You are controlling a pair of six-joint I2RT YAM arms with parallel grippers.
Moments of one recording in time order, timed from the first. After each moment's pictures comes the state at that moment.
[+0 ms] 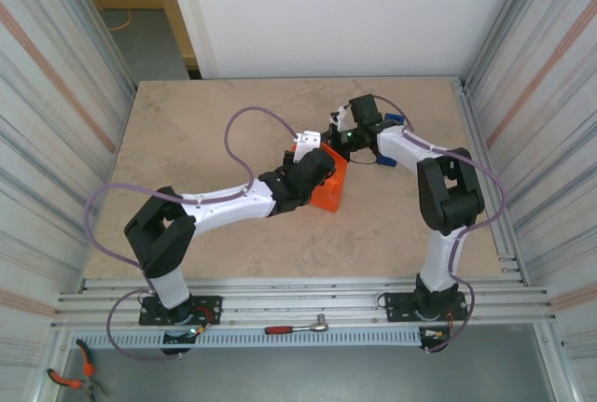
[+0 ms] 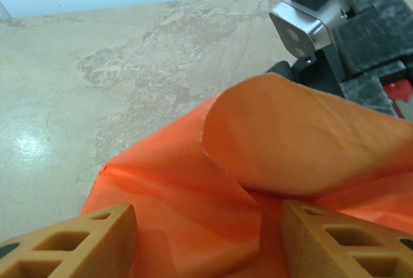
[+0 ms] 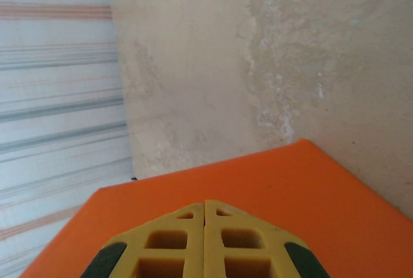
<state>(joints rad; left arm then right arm) -0.97 1.75 1.20 -0.12 -0.69 -0.47 0.36 1.91 1.34 -0.32 -0.81 0.75</state>
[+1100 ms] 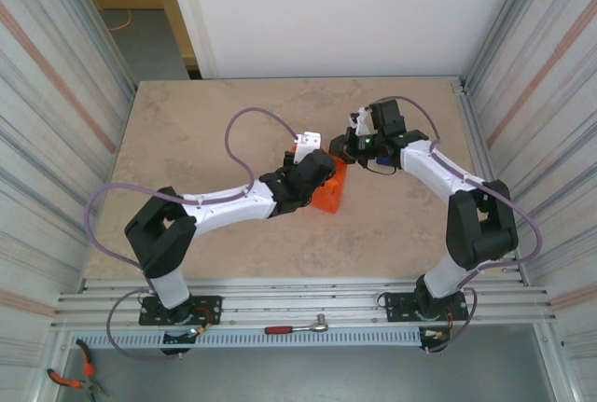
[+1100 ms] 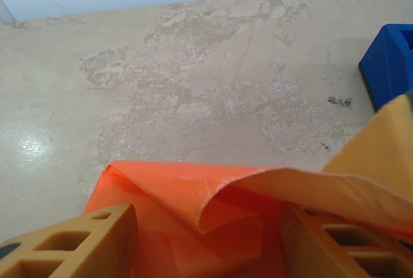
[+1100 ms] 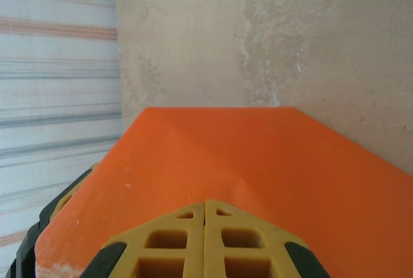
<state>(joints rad) -0.97 1.75 1.19 -0.12 -0.70 -0.47 0.33 1.61 1.15 -0.36 -0.69 0.75</state>
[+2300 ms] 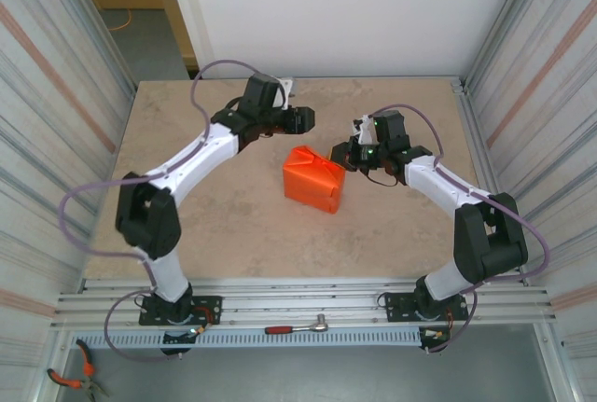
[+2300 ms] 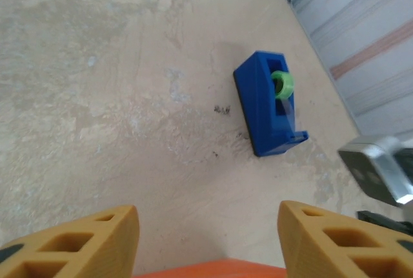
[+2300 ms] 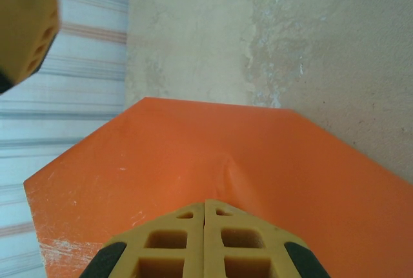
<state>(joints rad) -0.54 1.82 1.61 -0.42 0.27 -0.39 0.34 1.52 0.99 -0.19 -0.68 0.75</state>
